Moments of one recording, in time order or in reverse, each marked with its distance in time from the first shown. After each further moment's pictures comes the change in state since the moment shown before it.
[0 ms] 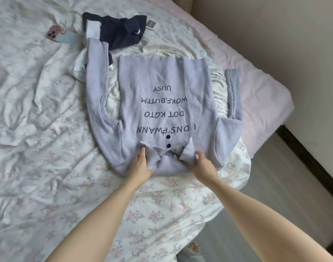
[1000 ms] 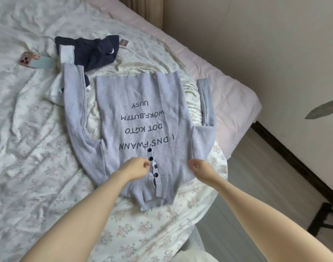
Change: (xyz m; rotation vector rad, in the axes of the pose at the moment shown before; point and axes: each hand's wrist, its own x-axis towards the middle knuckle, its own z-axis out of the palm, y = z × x) left_hand 0.016 0.074 -0.043 0.387 -0.316 0.245; right_hand -0.020 0.018 -0.072 0.134 -0.075 -0.009
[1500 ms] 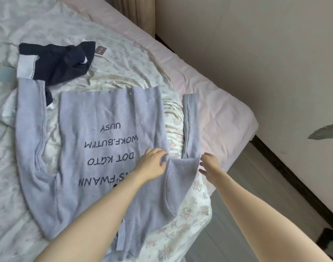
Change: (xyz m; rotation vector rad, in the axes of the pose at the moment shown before) left_hand 0.149 0.134 -0.031 -0.009 0.217 0.150; right_hand 0.151 0.057 -0.116 0.895 0.207 0.500
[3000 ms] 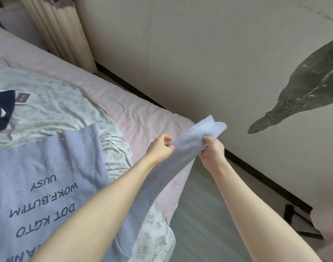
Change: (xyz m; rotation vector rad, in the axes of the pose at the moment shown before) left_hand 0.117 0.219 -0.037 -0.490 -0.038 0.001; right_hand -0.016 -0.118 -0.175 0.804 0.116 -0.210
